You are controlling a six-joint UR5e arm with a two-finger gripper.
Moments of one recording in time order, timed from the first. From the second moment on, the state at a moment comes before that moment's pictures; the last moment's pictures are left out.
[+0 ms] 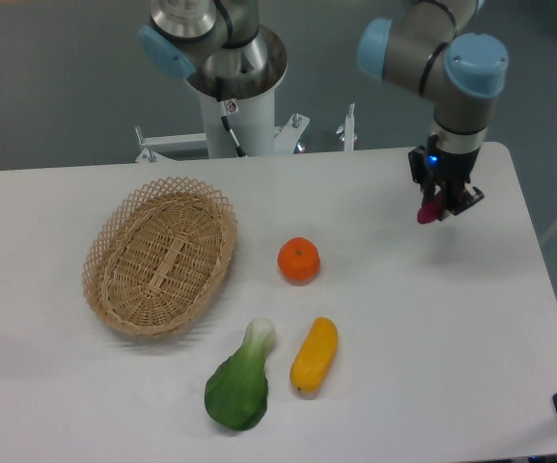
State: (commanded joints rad) arm 2.86 -1.87 -1.76 -0.91 1.46 1.66
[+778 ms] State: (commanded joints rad) arm 2.82 -1.95 -1.56 -1.02 1.47 1.58
